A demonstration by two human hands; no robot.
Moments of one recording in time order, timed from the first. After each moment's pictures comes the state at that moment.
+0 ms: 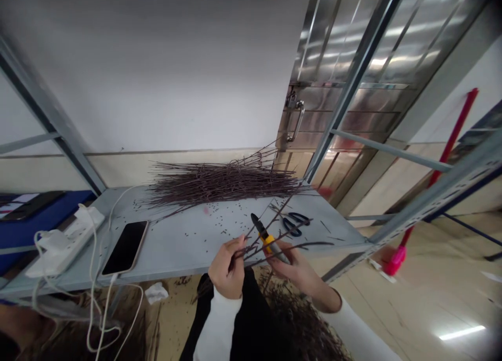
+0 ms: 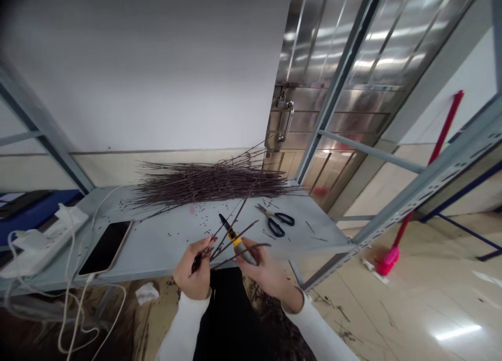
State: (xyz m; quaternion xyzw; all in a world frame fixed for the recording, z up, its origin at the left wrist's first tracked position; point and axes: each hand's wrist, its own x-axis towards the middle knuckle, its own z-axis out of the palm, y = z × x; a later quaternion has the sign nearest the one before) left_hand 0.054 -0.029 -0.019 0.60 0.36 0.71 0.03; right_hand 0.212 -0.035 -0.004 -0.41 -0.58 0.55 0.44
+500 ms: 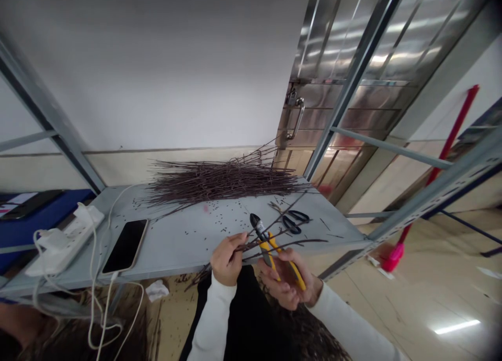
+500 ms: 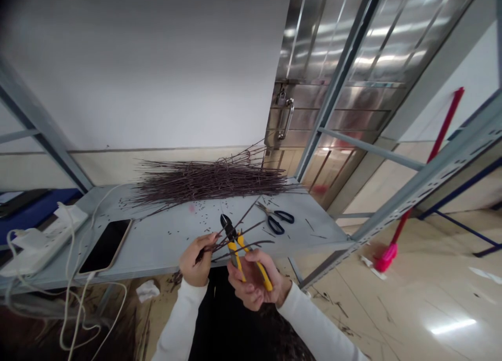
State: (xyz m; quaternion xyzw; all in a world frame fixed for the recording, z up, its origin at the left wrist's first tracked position) left_hand 0.041 -0.010 -0.028 0.66 0.32 0.68 0.04; right_hand 0.212 -0.027 -0.018 -0.02 -0.28 0.94 0.18
